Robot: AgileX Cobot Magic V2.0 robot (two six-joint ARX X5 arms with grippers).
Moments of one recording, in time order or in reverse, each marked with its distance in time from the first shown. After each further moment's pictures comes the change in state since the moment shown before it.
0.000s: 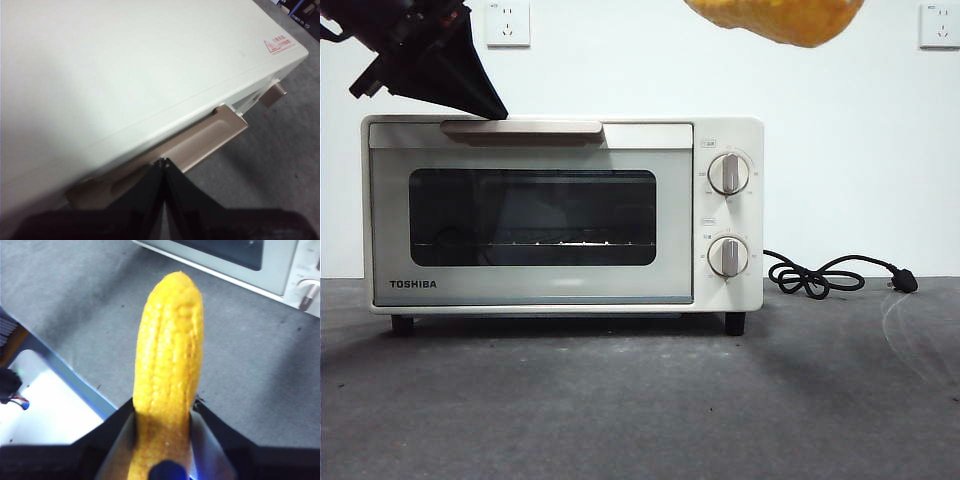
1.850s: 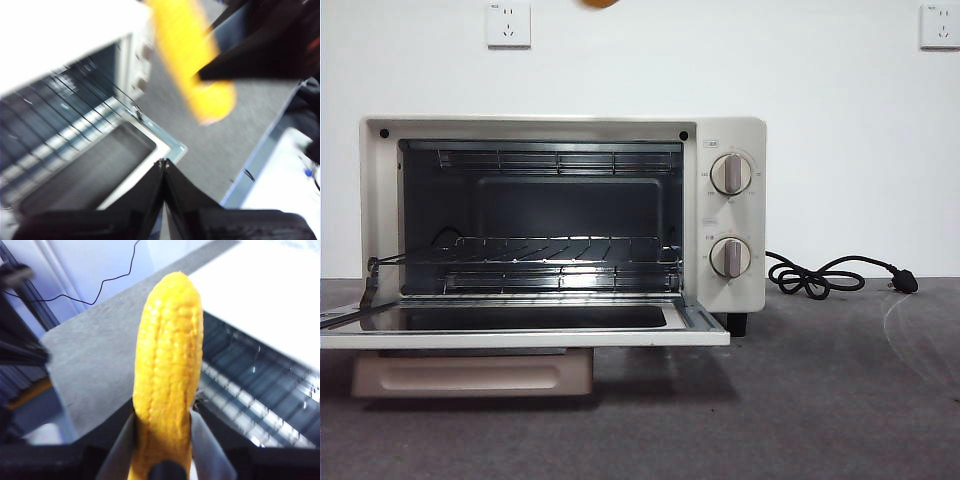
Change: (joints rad) left arm -0.195 -0.581 0.001 -0.480 -0.049 0.060; right arm 0.087 0.178 0.001 0.582 0.002 -0.198
